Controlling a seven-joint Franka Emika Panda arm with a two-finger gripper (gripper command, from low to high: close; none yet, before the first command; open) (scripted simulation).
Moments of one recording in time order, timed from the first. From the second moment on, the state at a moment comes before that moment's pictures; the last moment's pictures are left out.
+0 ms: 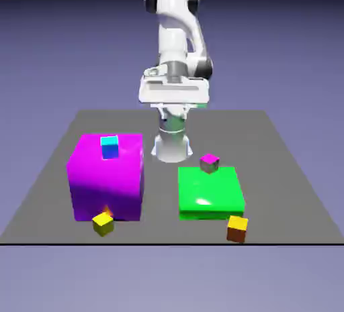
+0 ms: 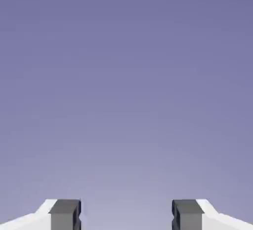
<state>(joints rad) 0.00 -0.53 0.03 -2.78 -0.02 3.01 0.78</state>
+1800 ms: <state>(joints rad) -0.49 0.12 0.45 -2.23 -0.26 2.23 1.82</state>
